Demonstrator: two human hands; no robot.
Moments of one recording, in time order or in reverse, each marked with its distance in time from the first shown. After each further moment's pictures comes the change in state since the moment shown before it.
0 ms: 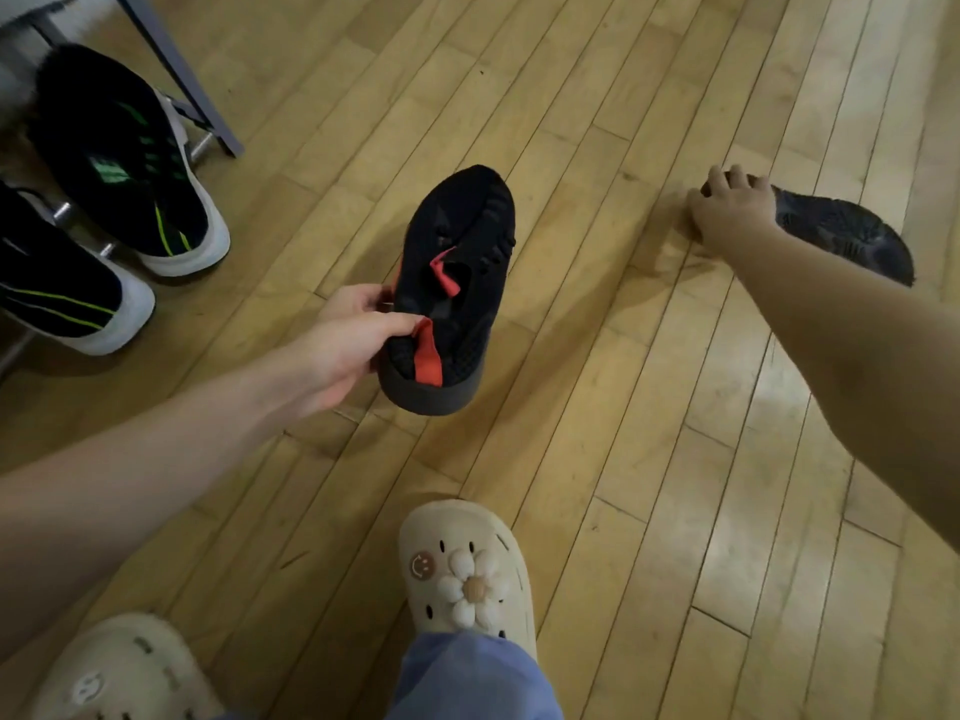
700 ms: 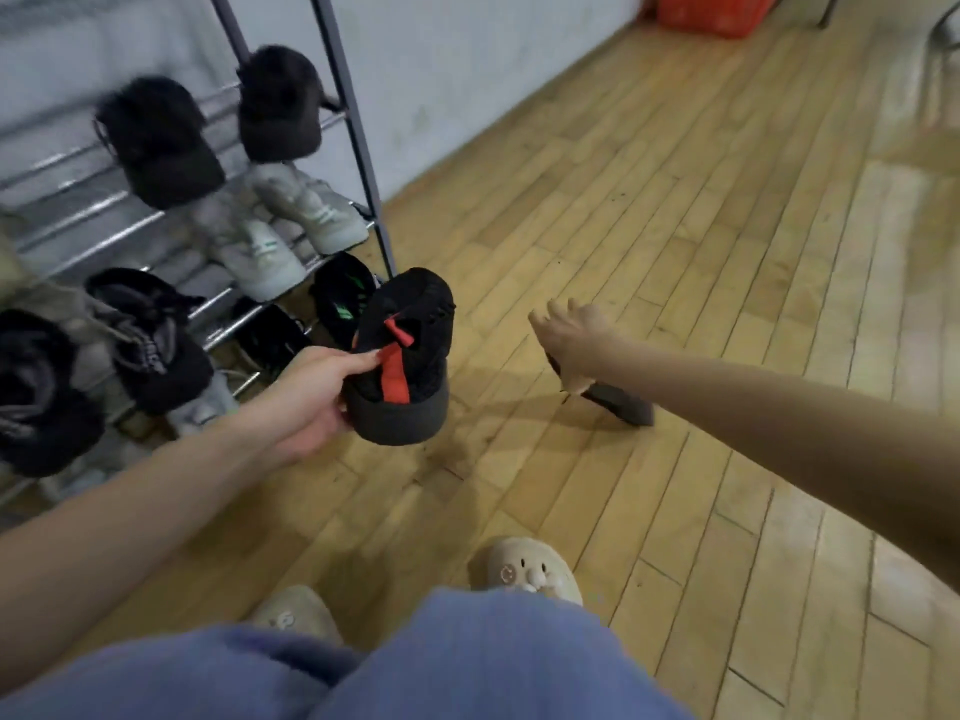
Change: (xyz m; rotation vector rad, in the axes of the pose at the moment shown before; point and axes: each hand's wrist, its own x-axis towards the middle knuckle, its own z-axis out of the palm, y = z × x) left_hand -0.188 0.069 -0.094 -0.187 0.291 0.083; right_hand -0.197 -0.107 -0.219 -0.073 0.334 -0.500
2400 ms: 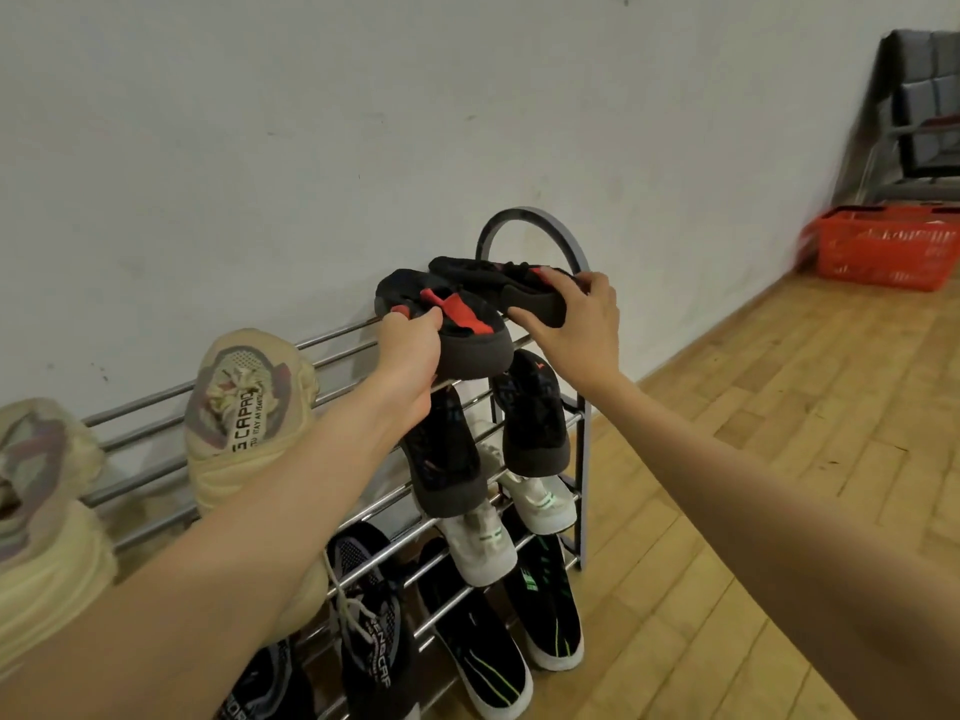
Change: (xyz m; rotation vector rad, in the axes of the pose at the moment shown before) left_hand 0.077 0.282 -0.152 -0.349 0.412 0.521; right_hand 0.204 -0.001 -0.344 1.208 1.142 0.125
